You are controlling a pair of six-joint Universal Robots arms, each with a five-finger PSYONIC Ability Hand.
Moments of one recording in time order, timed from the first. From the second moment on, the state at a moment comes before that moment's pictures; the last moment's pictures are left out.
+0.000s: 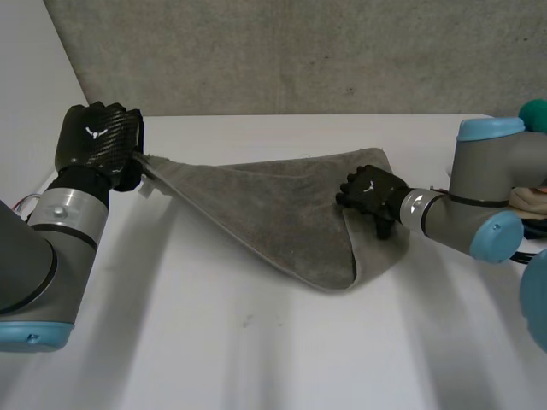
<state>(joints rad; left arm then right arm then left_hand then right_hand) 4.38 -1.71 -1.81 3.67 -1.59 3.46 1.87 -0.56 0.74 0.33 1.10 2.14 1.14 1.20 1.19 1.20 0.99 0.44 0.43 0.45 0.45 0.28</state>
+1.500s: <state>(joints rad) 4.48 -2.08 -0.91 3.75 -1.67 3.63 1.81 -1.05 0.96 -0.61 1.48 2.56 1.14 1.20 1.19 1.20 0.99 1.12 1.18 1.19 1.20 0.97</state>
